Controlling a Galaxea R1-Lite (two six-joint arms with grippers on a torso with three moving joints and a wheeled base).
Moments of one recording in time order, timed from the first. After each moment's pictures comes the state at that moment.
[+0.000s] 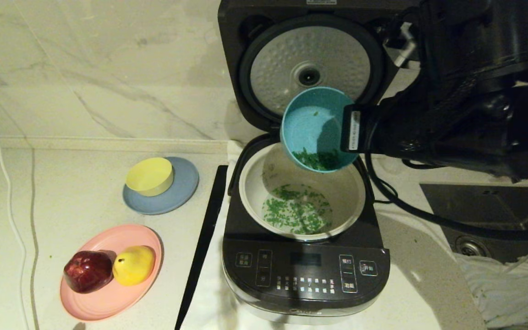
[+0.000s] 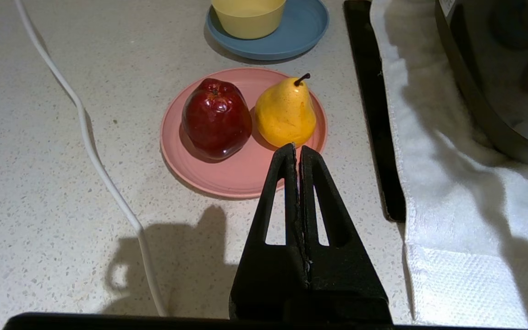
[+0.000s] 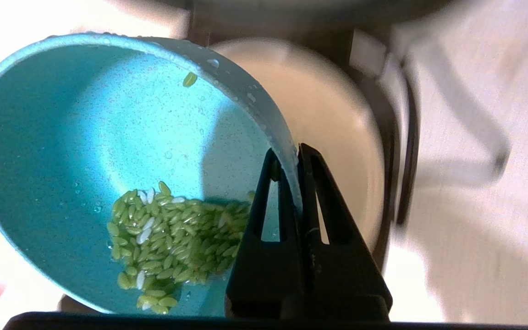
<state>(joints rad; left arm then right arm) -0.01 0.00 0.00 -0.01 -0.03 0.05 0.83 1.66 -1.60 0.30 -0.52 0.38</state>
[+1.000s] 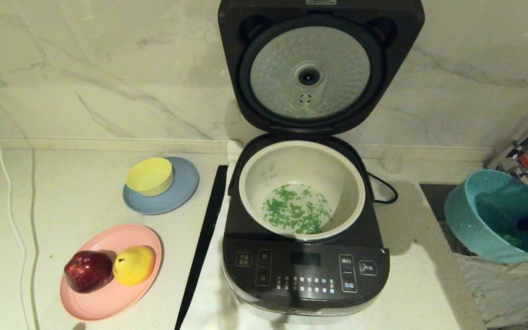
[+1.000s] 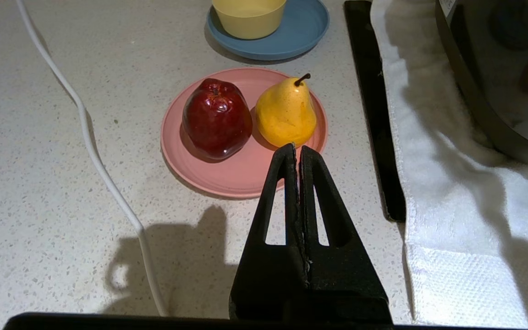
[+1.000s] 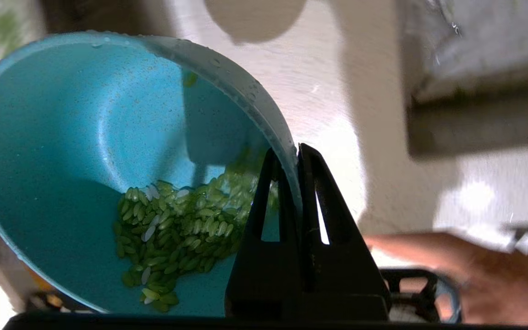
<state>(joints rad) -0.01 0.00 0.00 -0.01 -0.02 0.05 0.13 1.31 -1.36 0.91 0.03 0.47</state>
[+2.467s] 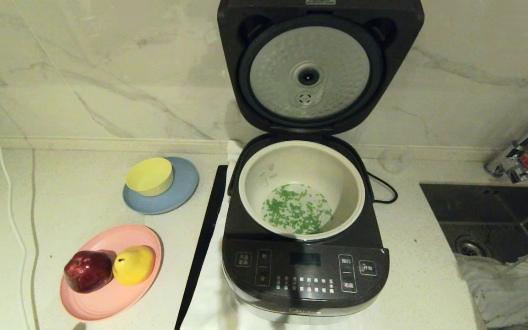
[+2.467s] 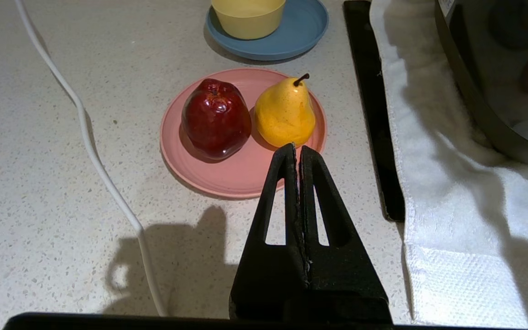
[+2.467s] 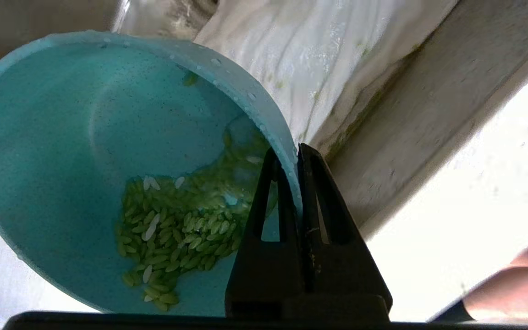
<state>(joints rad) -0.01 0.00 0.00 -0.01 -0.03 0.05 -0.92 1.80 -1.12 0.29 0.32 0.33</state>
